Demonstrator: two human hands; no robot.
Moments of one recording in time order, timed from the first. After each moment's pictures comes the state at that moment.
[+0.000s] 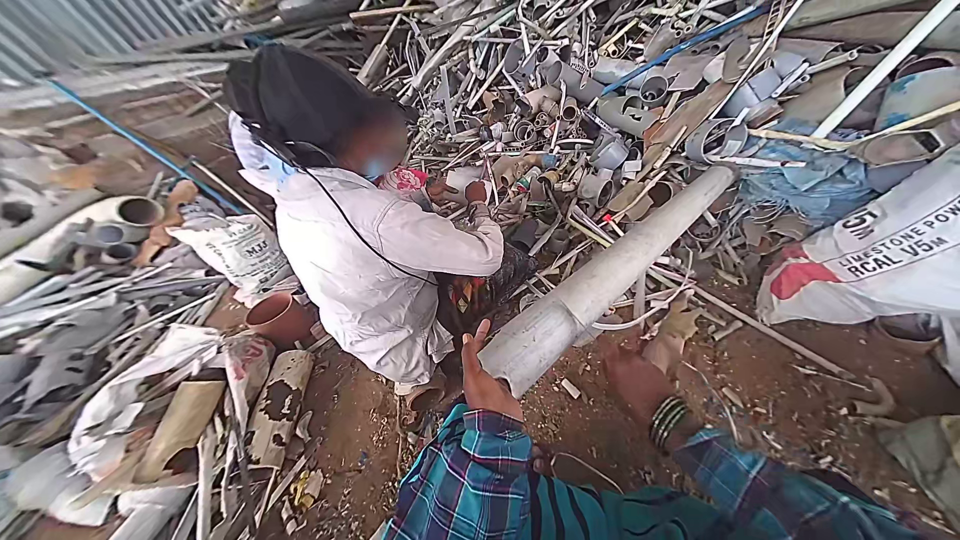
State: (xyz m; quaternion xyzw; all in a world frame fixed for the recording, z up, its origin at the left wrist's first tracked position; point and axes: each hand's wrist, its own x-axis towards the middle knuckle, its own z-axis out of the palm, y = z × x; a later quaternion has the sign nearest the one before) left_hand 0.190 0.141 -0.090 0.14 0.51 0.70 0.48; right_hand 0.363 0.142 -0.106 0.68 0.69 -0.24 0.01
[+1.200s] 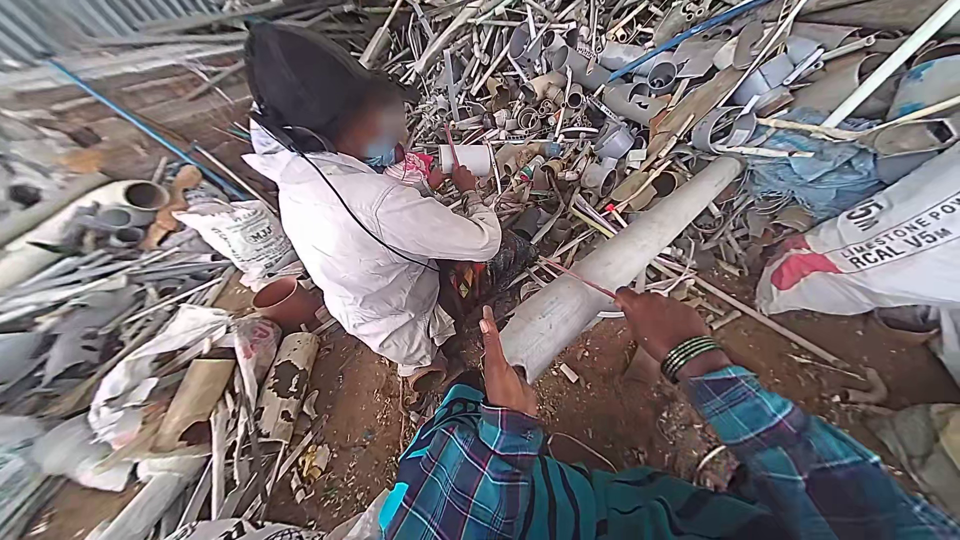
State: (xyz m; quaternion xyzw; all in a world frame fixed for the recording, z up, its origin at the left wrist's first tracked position) left_hand 0.212 0.111 -0.081 0.24 0.51 0.67 0.49; right_hand 0.381 0.163 -0.041 0.70 0.68 -0.18 0.07
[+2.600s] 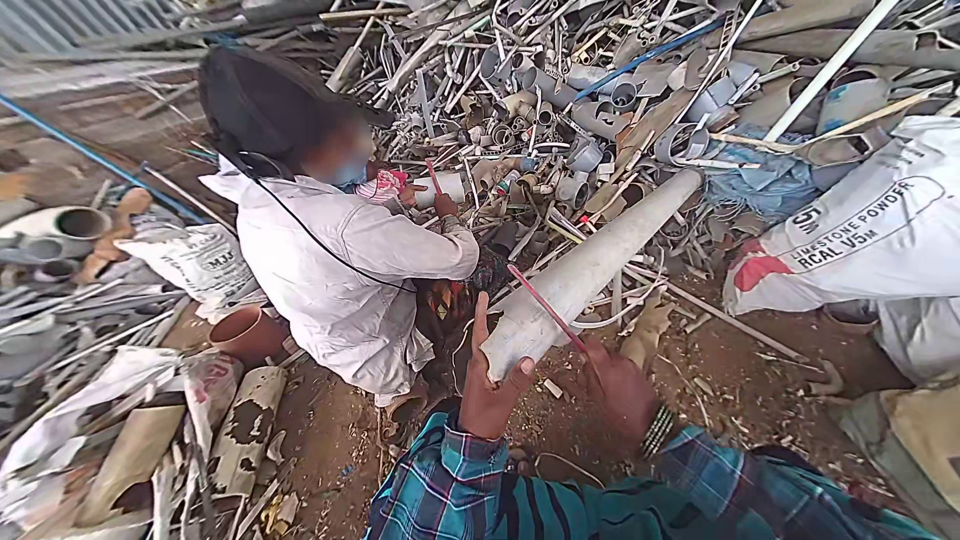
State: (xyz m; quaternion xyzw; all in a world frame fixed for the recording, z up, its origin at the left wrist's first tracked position) left_hand 0.187 0.134 -0.097 0.63 0.31 0.61 0.38; right_hand 0.373 0.116 -0.115 0.58 0.74 -0.13 -0.31
